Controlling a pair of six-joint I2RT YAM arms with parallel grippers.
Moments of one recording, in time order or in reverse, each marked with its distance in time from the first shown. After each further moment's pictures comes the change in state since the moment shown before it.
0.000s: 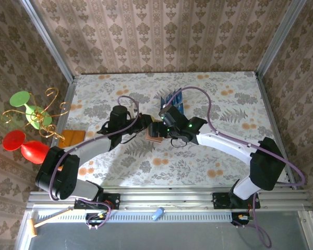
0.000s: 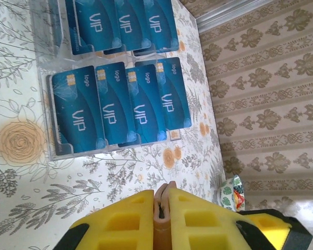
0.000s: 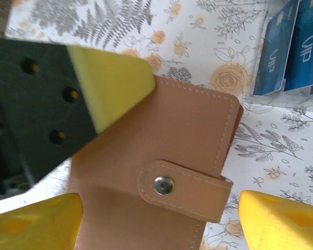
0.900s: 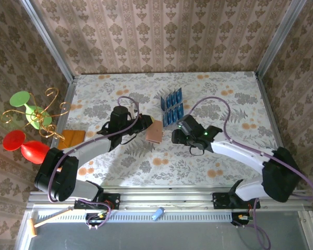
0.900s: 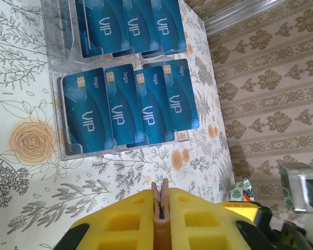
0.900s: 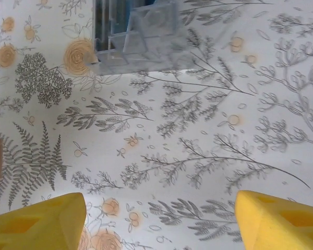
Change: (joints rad) left arm -0.016 -0.017 0.000 -0.039 -0.044 0.023; right arm -0.107 -0.216 -0.313 -0.041 0.124 0.053
